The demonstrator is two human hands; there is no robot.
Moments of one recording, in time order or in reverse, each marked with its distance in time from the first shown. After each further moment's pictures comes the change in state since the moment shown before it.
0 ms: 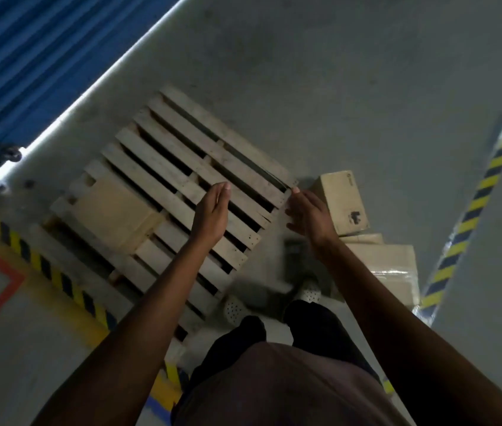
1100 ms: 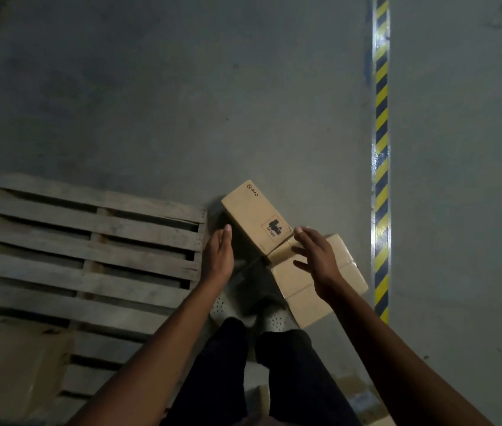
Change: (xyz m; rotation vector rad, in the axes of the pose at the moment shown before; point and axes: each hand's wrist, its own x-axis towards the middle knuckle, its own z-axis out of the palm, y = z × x) left_hand 0.119 0.069 0.339 0.095 -0.365 -0.218; right_hand 0.101 0.028 -0.284 0.264 0.472 0.180
